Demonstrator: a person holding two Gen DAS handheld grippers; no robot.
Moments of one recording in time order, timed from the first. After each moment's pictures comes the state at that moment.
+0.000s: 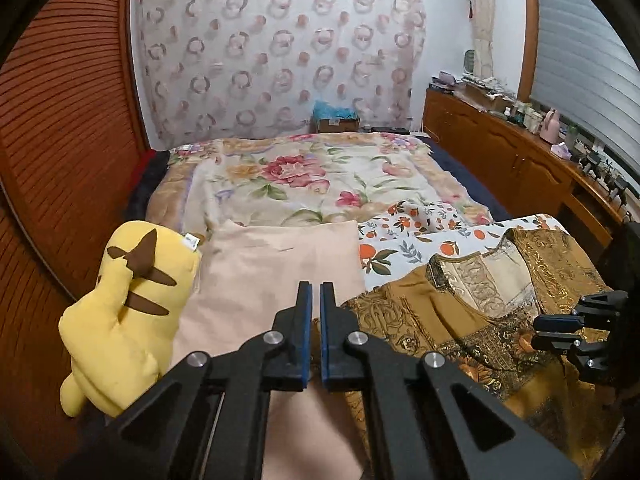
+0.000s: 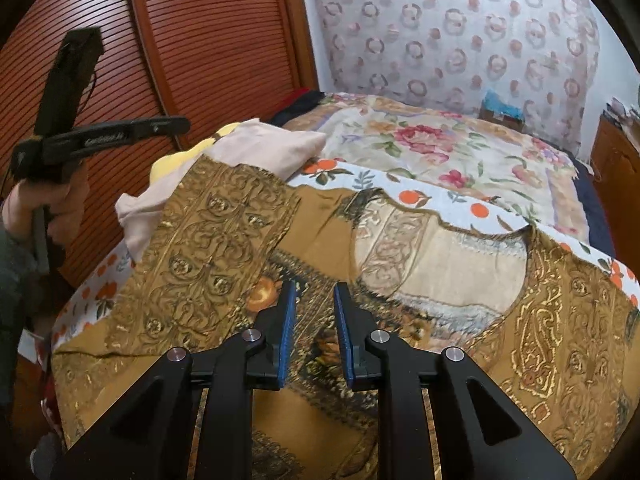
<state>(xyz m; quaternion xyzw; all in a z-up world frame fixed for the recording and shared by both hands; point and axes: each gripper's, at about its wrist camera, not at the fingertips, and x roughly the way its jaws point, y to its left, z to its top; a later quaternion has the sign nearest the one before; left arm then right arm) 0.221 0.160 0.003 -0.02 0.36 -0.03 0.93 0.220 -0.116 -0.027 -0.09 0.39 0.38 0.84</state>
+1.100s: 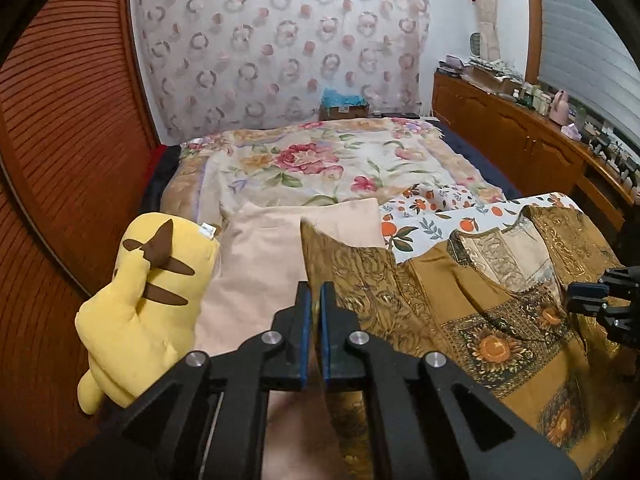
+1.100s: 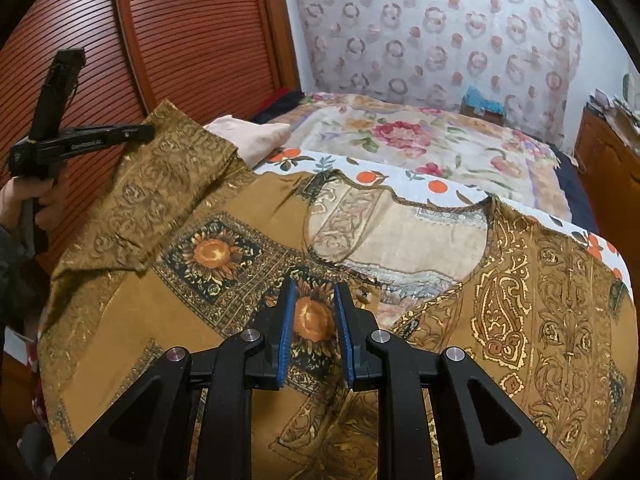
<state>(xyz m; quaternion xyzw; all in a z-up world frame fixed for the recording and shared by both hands) 0.223 0.158 -0.016 0.01 0.37 -0.01 0.93 0.221 -0.153 -0.036 -0.08 0.39 0.35 0.85</state>
